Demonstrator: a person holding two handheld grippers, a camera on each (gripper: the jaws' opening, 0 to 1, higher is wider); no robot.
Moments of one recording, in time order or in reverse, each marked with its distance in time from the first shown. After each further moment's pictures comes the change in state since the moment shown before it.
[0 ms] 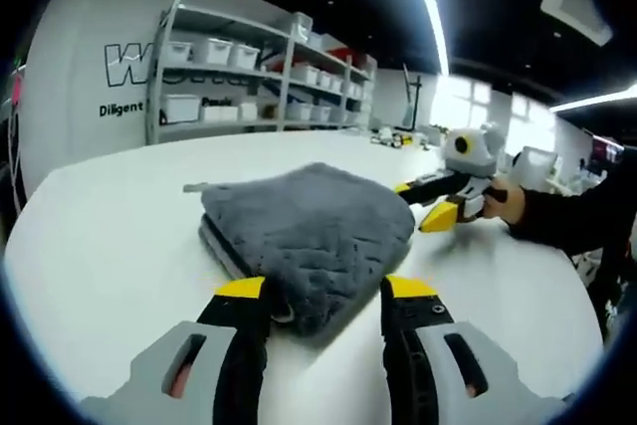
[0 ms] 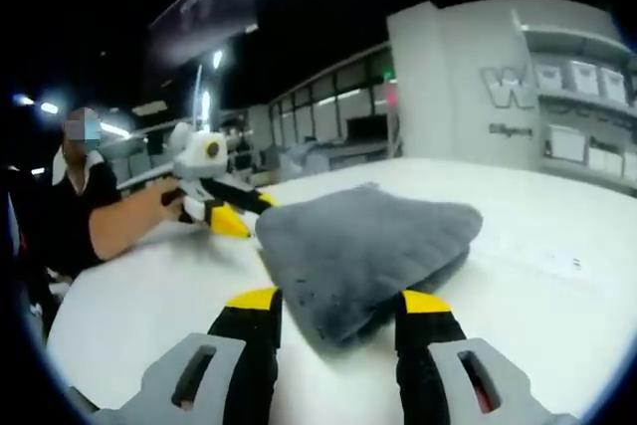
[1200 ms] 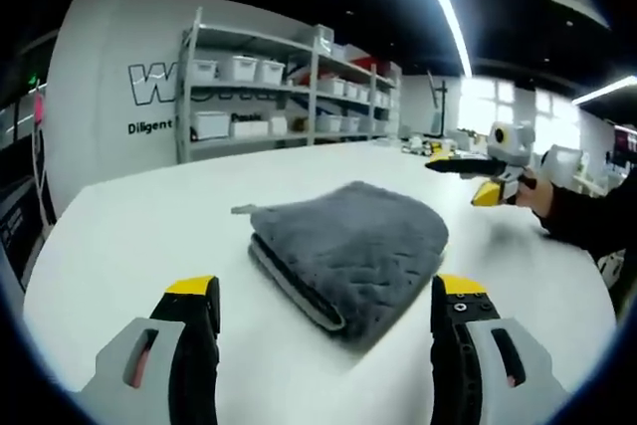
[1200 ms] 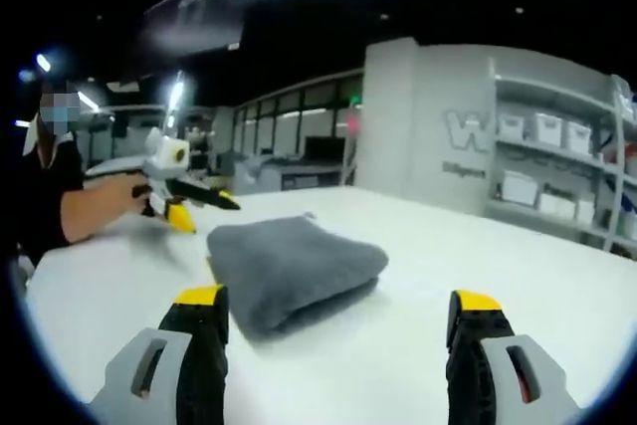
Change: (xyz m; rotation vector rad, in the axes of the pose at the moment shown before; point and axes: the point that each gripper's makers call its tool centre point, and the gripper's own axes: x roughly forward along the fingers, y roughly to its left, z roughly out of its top) left arm -0.020 0.024 0.014 0.033 -0.051 0.146; right arm -0.055 -0.039 0.029 -0.141 -0.079 -0.227
